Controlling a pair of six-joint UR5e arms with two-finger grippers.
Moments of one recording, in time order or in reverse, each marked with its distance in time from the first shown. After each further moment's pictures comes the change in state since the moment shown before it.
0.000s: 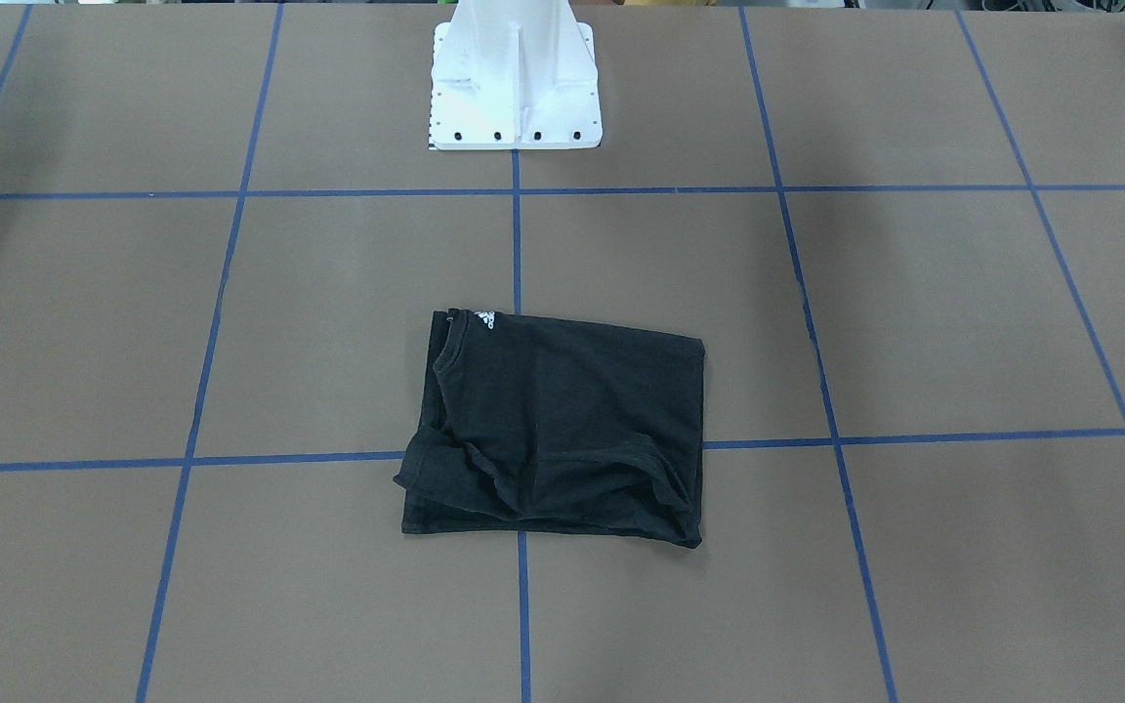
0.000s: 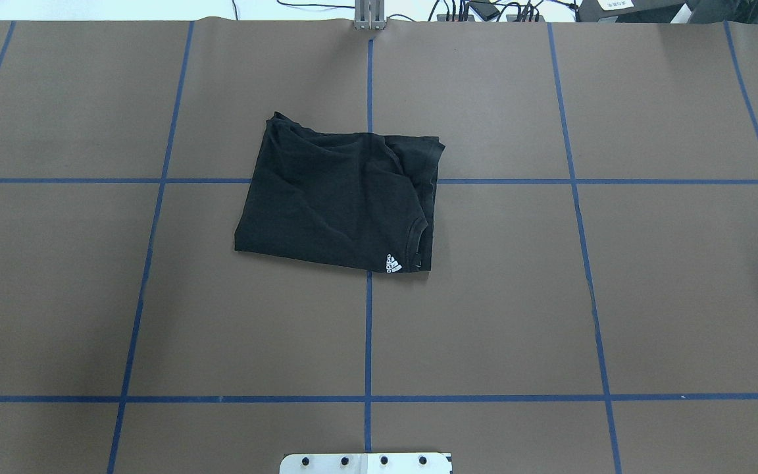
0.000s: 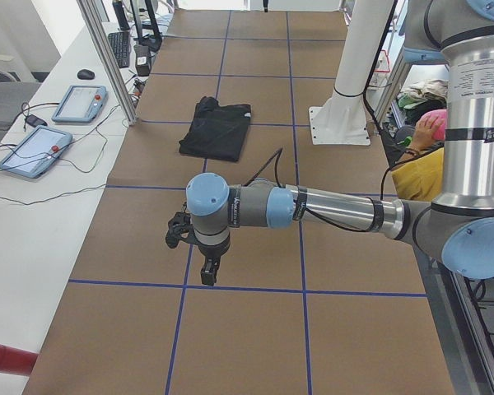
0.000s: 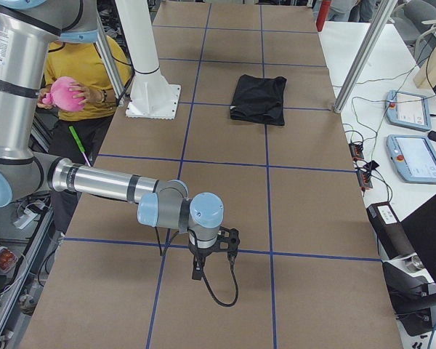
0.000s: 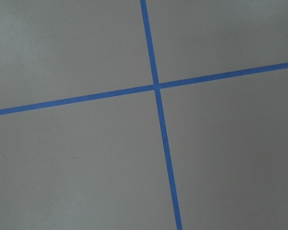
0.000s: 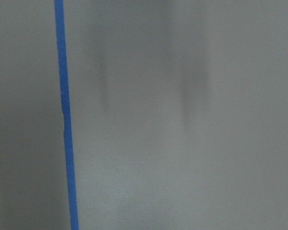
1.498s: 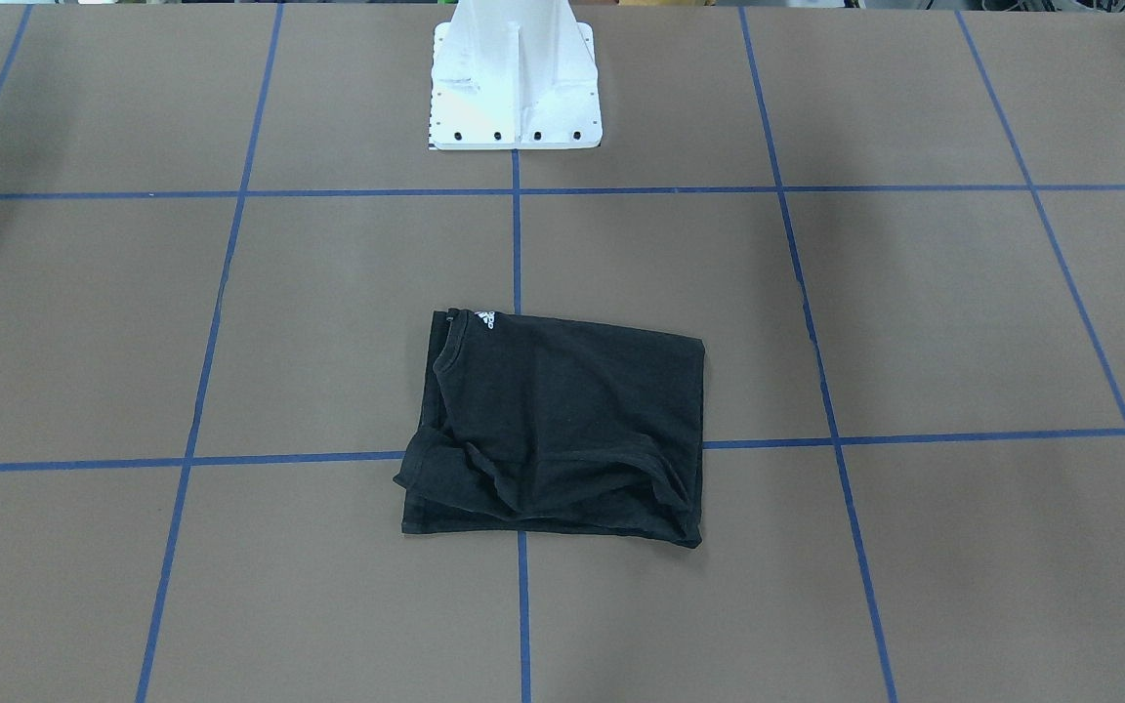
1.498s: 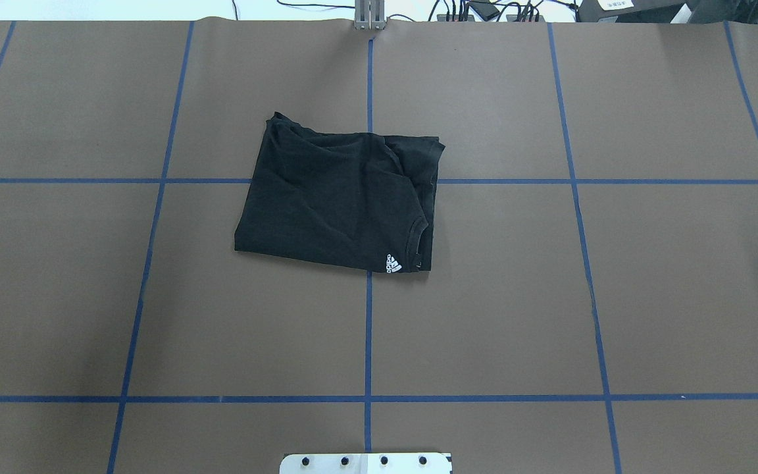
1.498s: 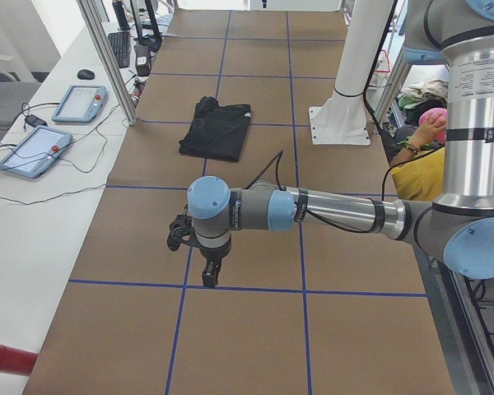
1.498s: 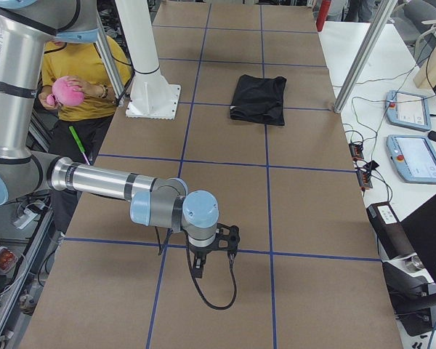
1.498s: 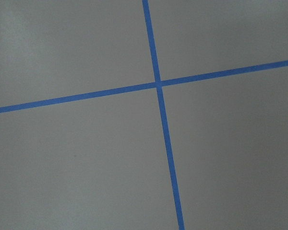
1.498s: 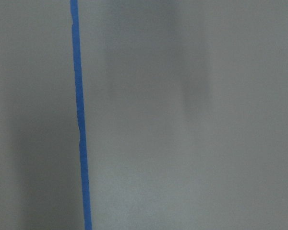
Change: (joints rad) left arm 0.002 0.010 0.004 -0.004 -0.001 -0.003; right arm 0.062 -0.004 0.029 0.002 0.039 -0.018
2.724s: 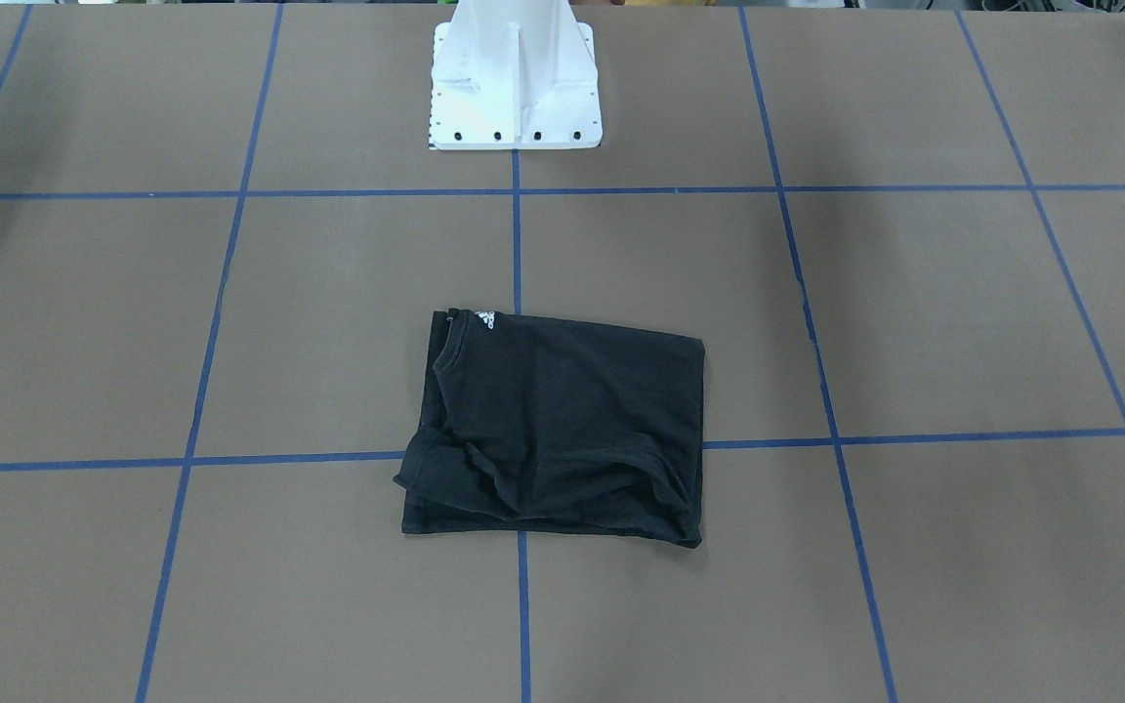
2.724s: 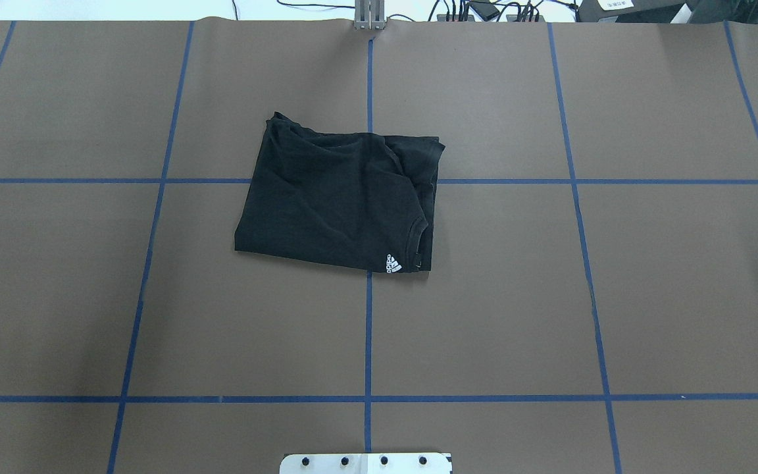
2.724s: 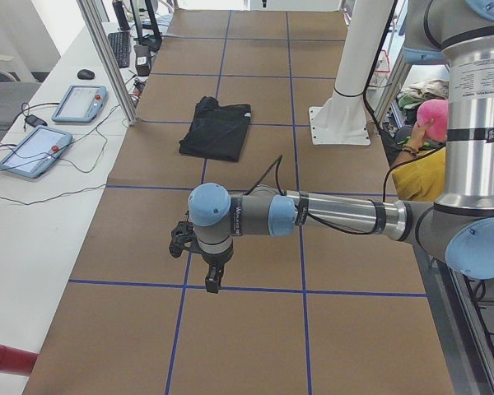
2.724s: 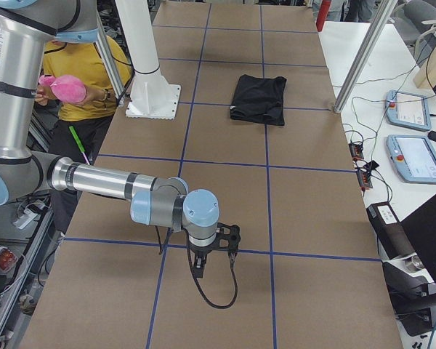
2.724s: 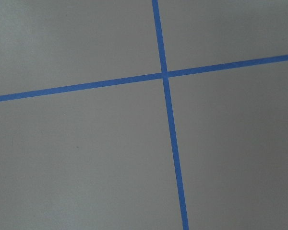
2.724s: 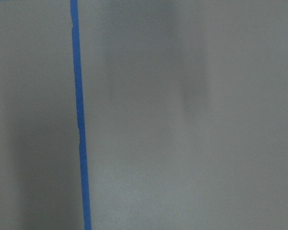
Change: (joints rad) left arm 0.001 0.003 0.017 -0.001 -0.002 0.000; right arm 0.000 0.003 0.003 0.000 -0.001 0.003
